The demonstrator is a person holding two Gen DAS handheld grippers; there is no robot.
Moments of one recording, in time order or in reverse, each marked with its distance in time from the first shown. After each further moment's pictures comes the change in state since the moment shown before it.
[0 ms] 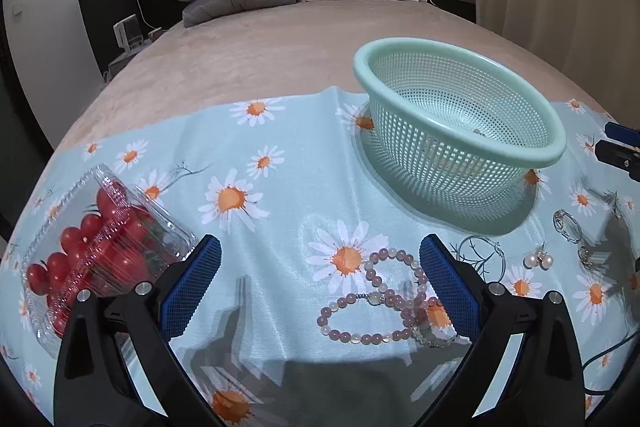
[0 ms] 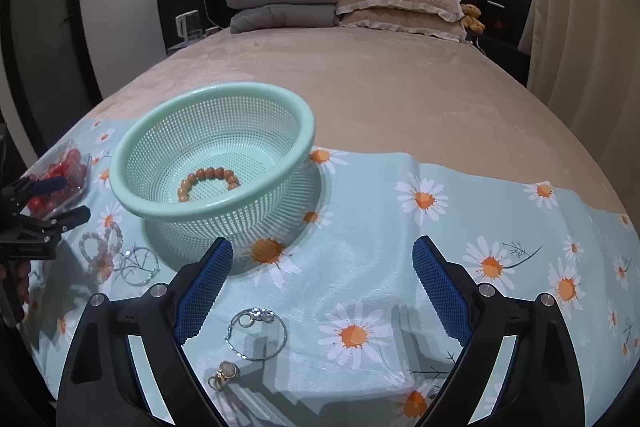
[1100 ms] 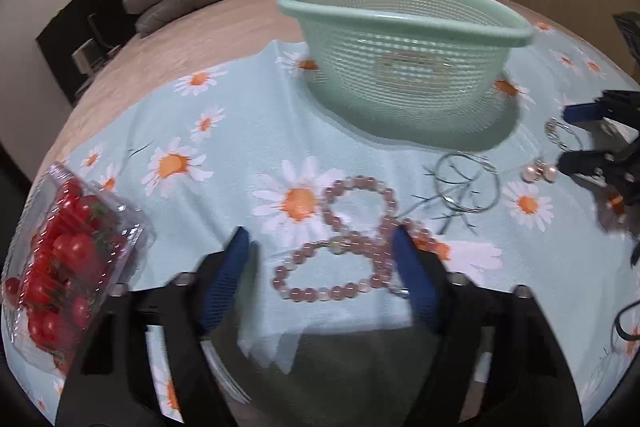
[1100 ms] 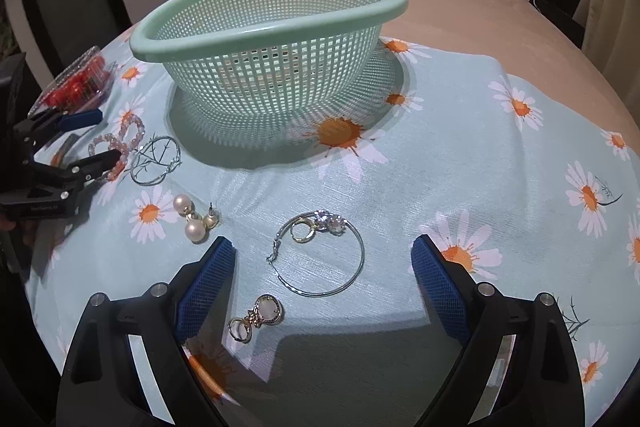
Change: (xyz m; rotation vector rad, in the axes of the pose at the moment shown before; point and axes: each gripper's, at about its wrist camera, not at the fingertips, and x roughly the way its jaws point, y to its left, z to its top) left arm 0.018 -0.040 -0.035 0.225 0.082 -0.111; right arm 0.047 0.039 -0.053 -0.104 0.222 0.155
